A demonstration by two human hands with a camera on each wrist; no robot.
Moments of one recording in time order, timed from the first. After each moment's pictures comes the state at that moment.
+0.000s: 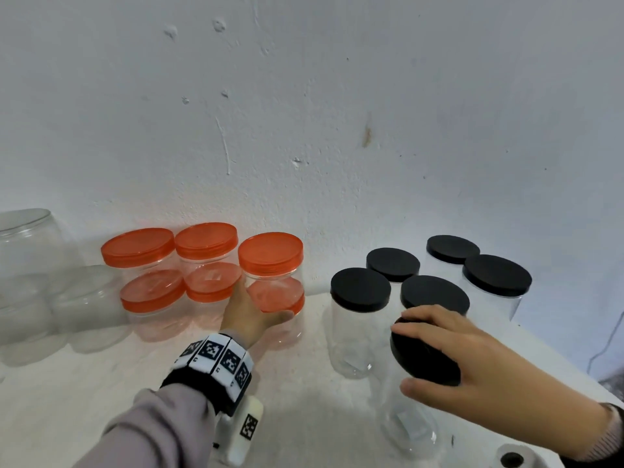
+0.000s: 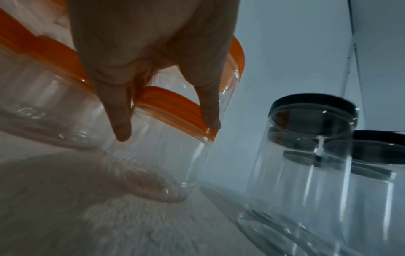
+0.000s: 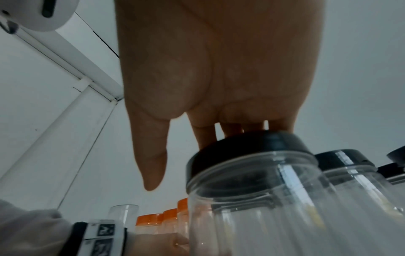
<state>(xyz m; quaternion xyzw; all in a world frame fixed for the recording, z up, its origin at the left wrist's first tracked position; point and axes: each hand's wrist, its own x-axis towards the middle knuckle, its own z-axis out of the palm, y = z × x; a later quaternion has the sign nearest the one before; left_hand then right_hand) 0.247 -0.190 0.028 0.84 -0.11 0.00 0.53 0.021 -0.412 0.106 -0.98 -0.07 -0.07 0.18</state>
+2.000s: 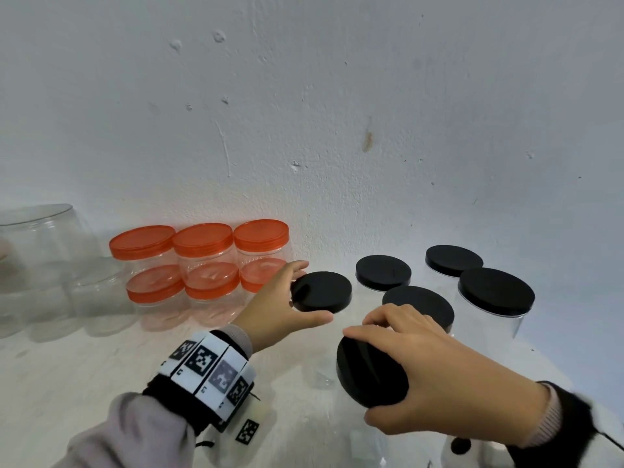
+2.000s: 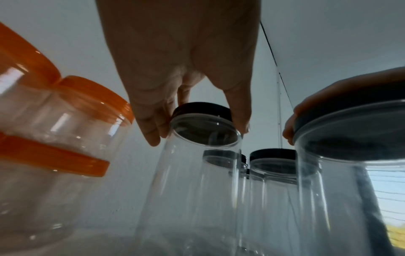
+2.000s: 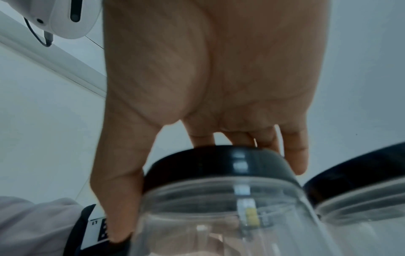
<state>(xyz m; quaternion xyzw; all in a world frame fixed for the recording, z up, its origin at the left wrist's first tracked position) 0.192 -0.243 0.072 0.84 -0.26 -0.01 0.46 0.041 -0.430 0.115 -0.97 -0.19 -0.03 0.14</state>
